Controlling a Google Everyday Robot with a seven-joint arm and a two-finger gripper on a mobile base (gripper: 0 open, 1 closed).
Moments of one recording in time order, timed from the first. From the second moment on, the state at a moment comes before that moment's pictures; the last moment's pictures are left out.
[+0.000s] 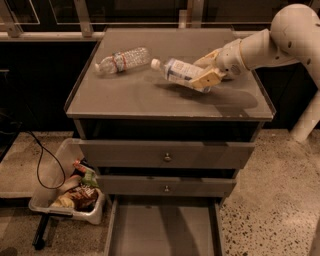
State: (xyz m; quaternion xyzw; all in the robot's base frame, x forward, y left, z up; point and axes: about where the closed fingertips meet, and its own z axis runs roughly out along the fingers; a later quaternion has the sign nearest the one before) arm 0.698 -0.148 0.879 -0.56 0.70 0.16 0.42
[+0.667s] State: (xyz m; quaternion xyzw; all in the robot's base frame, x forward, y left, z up) arm 0.702 -0.135 0.867 -0.57 0.69 0.18 0.41
